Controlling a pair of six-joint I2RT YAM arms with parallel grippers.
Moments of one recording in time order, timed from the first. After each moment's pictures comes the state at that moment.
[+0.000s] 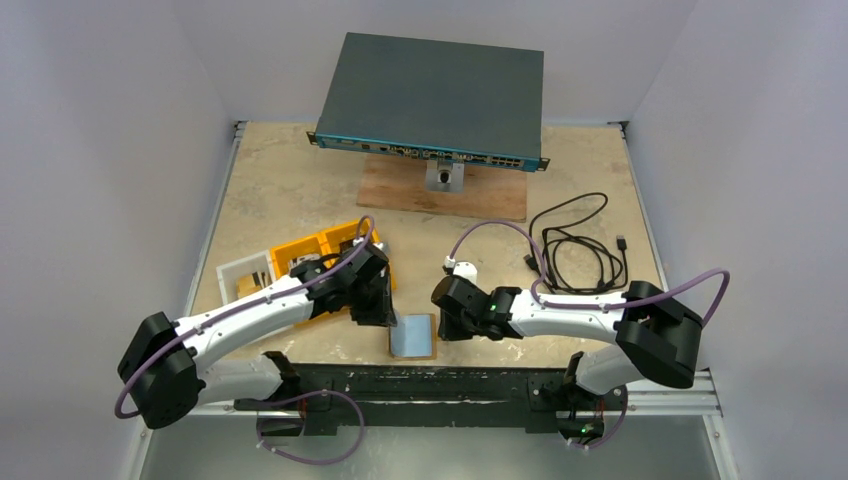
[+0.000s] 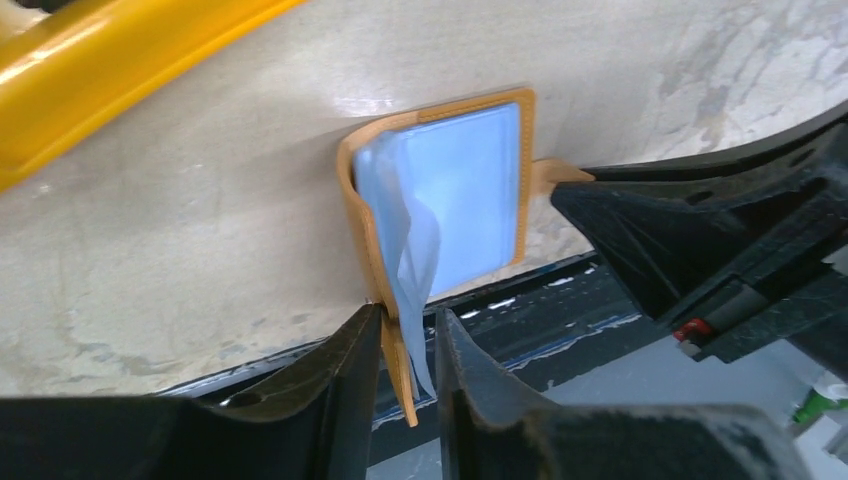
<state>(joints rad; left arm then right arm) -0.83 1.17 0.75 -0.68 0.09 -0.85 1.12 1.42 0.70 -0.33 0.19 0.97</state>
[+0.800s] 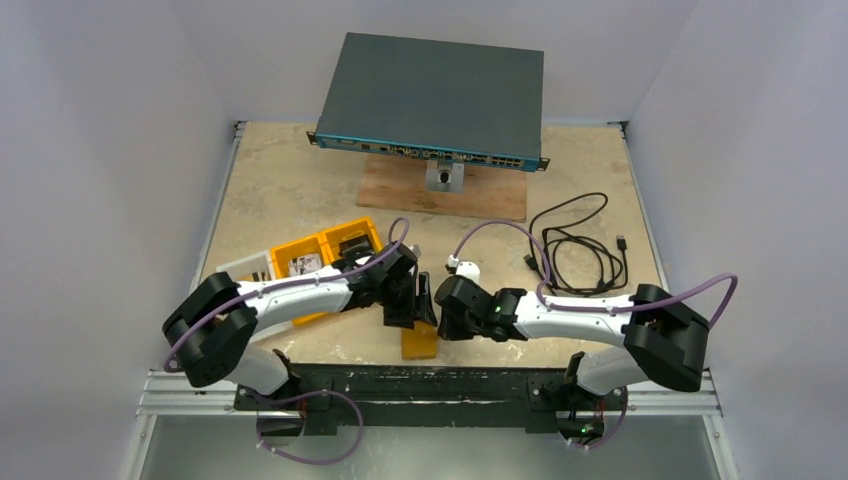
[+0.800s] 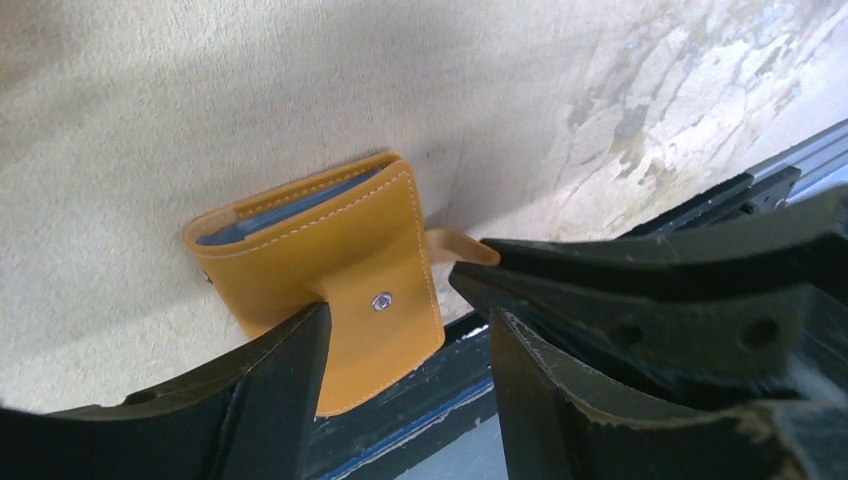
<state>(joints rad) -0.89 1.43 0.77 -0.36 0.22 -0.94 1.12 1.39 0.69 -0.32 0.19 0.98</state>
